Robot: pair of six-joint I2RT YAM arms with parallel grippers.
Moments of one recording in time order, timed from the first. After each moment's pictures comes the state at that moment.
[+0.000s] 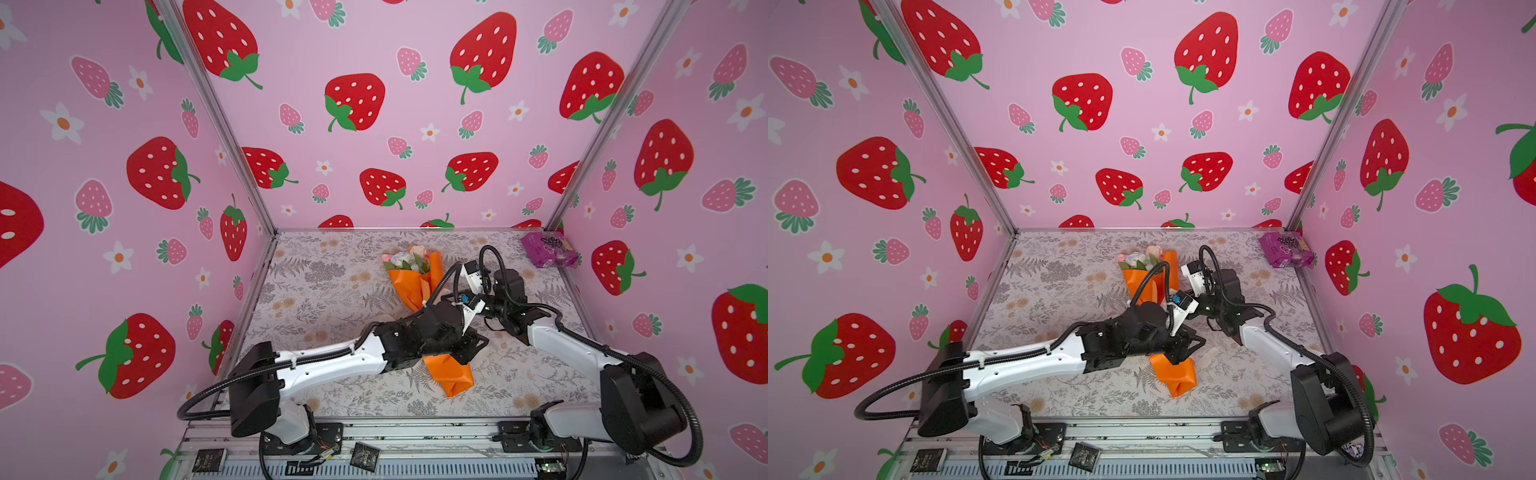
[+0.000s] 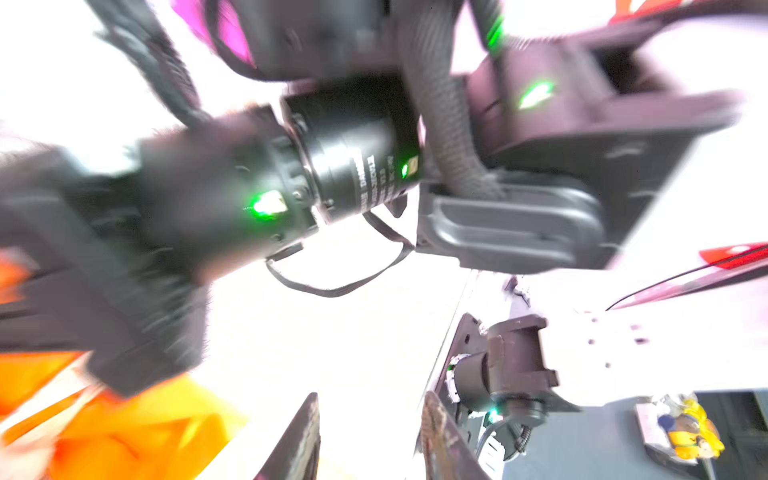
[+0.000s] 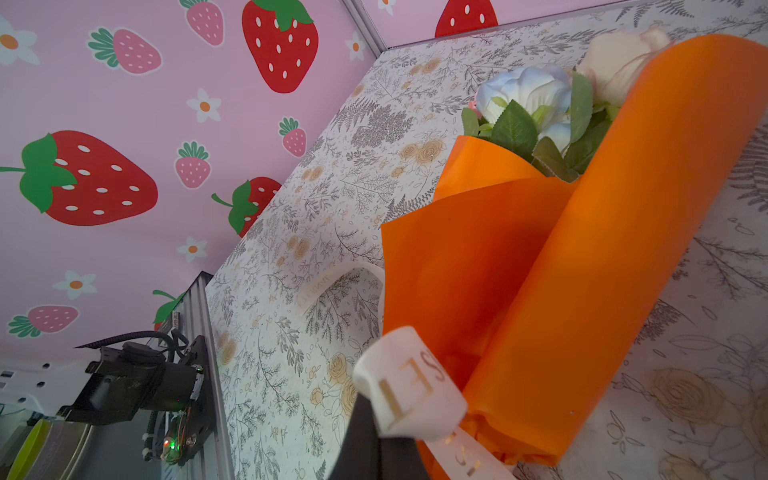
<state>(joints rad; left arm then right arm) -1.16 1.44 1.11 -0.10 0.05 -0.43 0.47 1.34 0.72 0.15 -0.69 0.29</state>
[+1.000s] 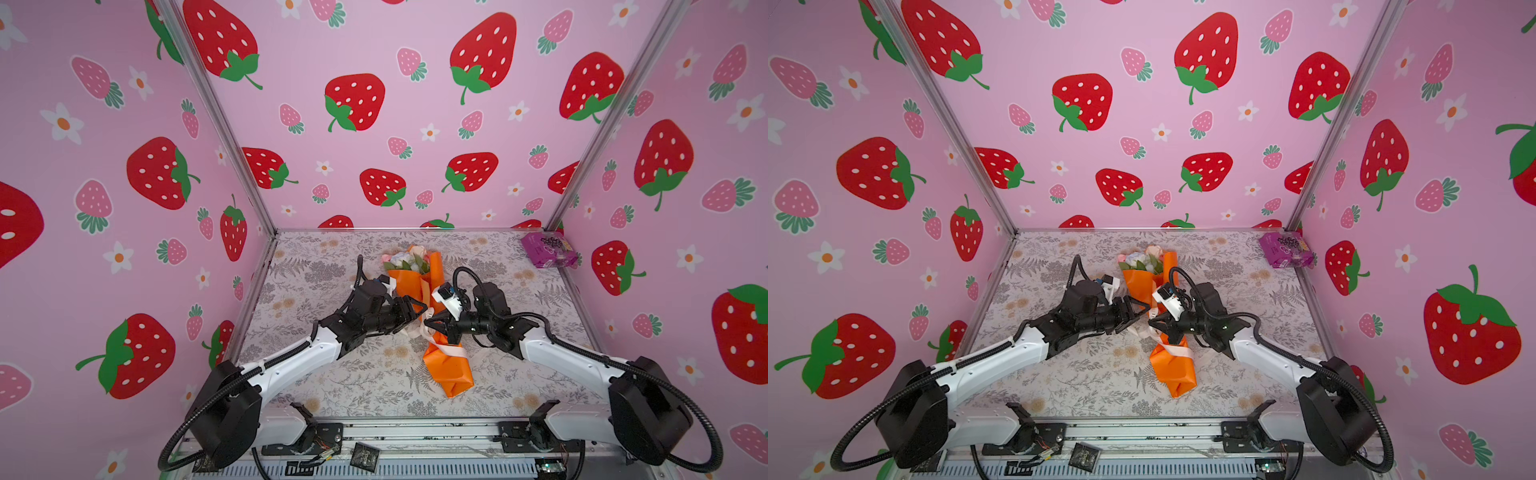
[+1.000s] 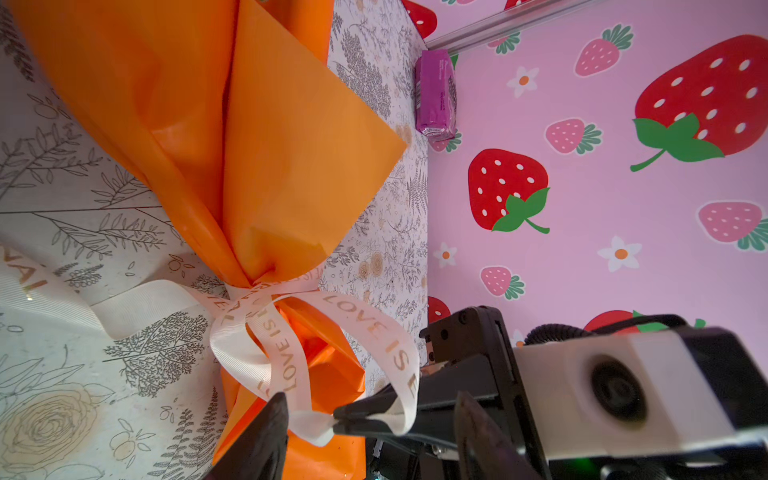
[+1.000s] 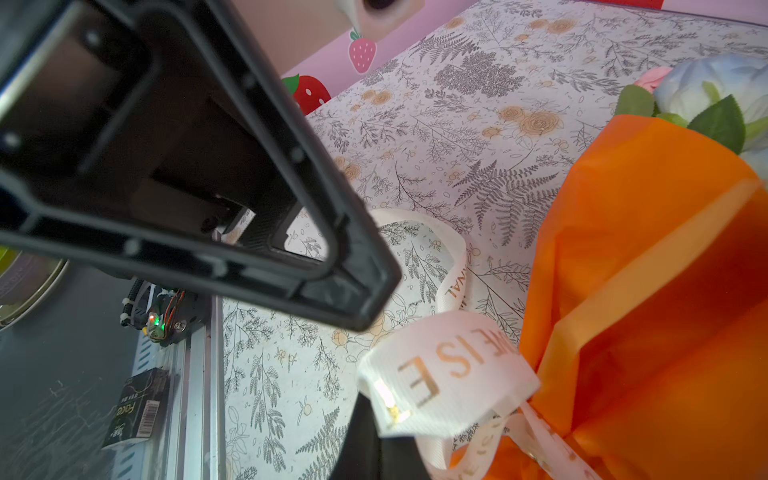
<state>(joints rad) -0.68 1.33 0.81 0.01 0.38 -1.12 0.70 1.30 0.68 0.07 -0.65 -0.01</state>
